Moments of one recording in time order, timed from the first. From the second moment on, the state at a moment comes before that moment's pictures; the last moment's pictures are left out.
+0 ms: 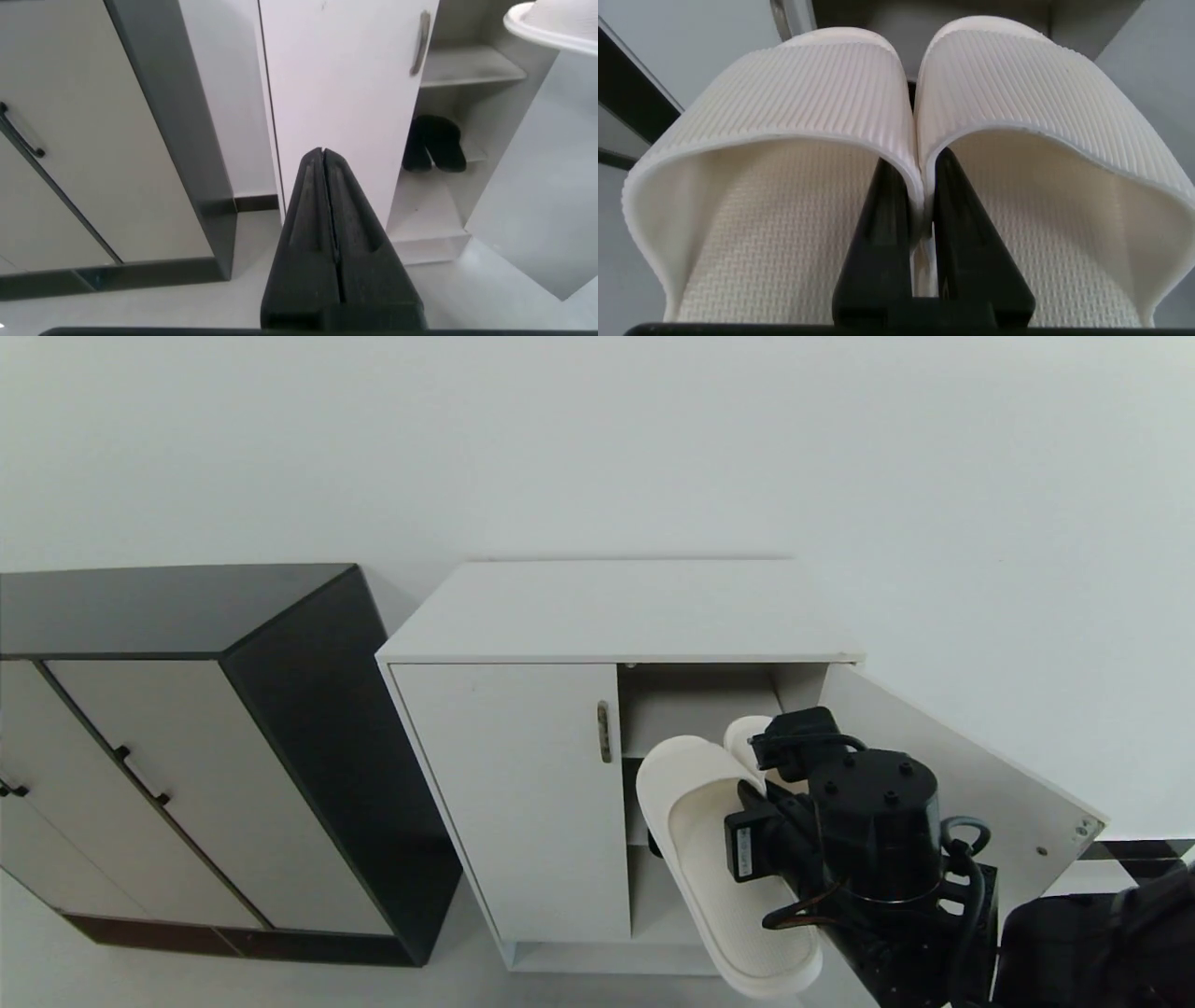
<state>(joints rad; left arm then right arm) 0.00 0.00 0.00 0.00 -0.06 0.06 0.90 1.84 -0.72 -0.86 -0.66 0.14</state>
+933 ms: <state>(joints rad) 0.00 0.00 0.00 0.00 -0.05 0.05 0.90 1.87 -0.70 -0.89 -0.66 0.14</state>
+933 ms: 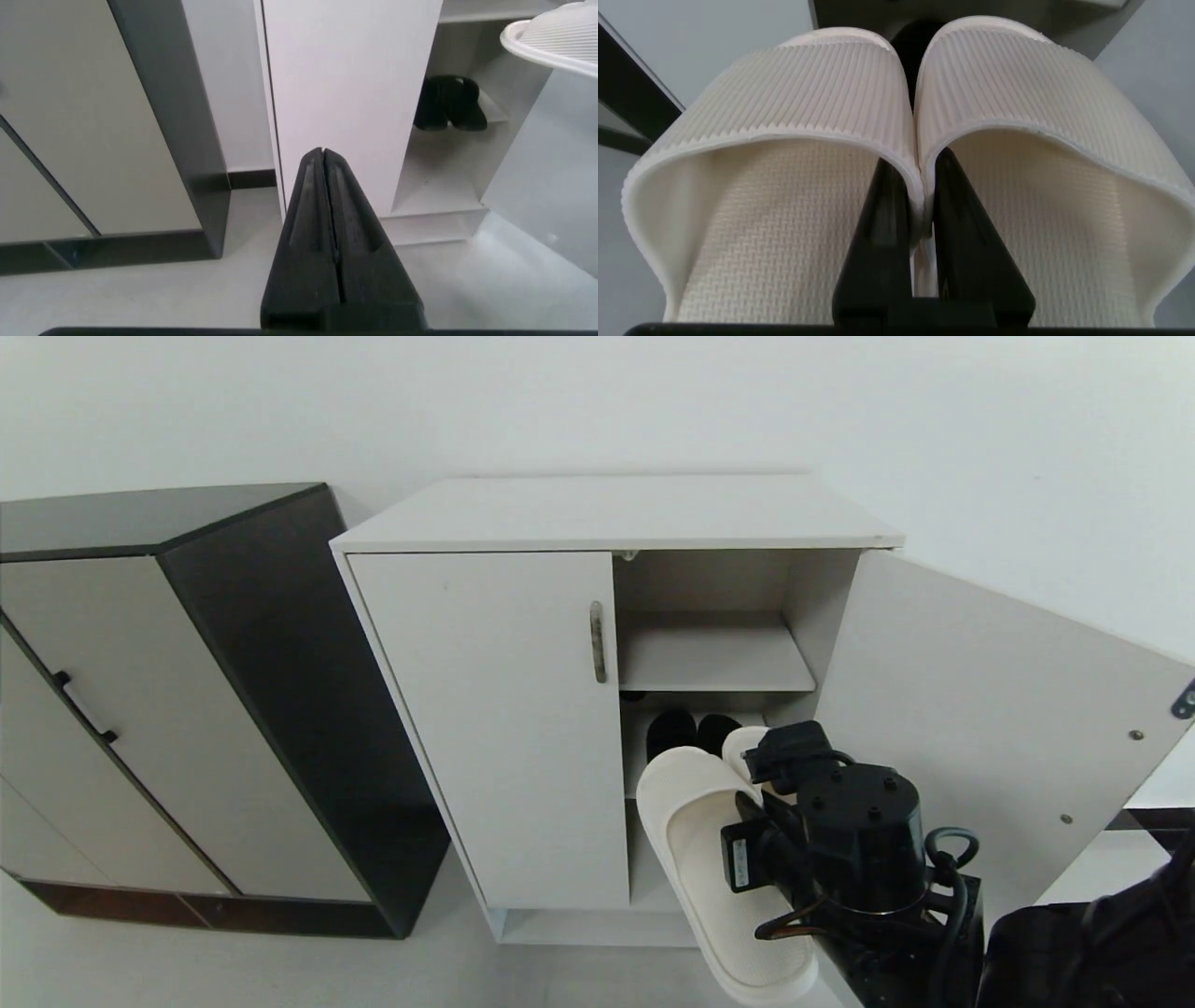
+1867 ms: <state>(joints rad) 0.00 0.00 0.00 0.00 -0.05 0.05 0.88 1.88 -0.70 -0.91 -0.66 0.14</state>
